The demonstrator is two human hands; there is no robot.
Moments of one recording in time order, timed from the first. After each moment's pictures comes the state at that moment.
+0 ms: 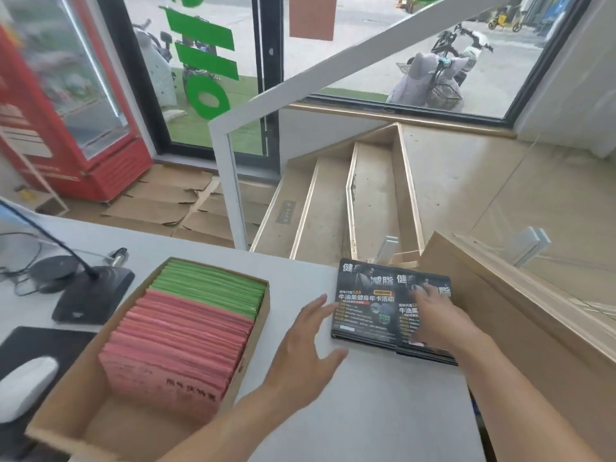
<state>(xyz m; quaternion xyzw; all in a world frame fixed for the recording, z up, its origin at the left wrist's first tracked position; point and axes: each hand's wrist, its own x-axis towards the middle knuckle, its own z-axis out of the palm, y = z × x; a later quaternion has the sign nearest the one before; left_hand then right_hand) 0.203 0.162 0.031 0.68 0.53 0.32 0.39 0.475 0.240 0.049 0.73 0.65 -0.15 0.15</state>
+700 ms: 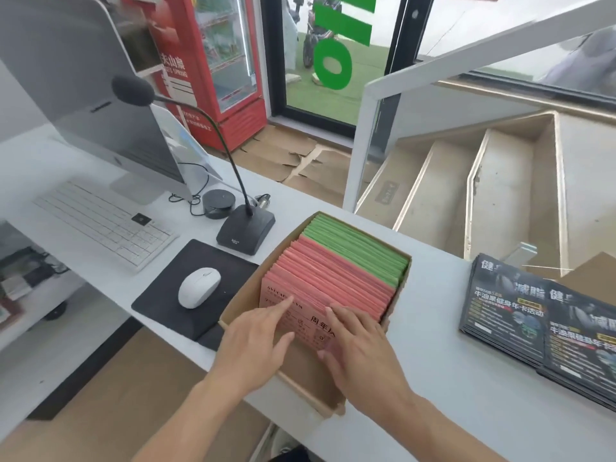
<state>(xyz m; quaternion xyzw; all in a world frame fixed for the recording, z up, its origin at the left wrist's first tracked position) -0.051 0.056 0.009 0.65 0.73 0.16 0.15 0.158 0.111 0.013 0.42 0.89 -0.15 -0.06</state>
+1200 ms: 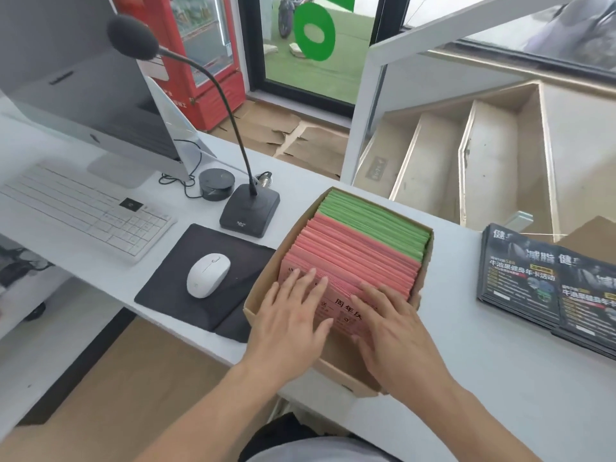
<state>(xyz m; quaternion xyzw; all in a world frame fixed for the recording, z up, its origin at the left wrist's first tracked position) -0.056 0.060 0.000 0.71 0.69 0.10 0.12 0.141 0.094 0.014 0.50 0.87 -0.05 -0.02</state>
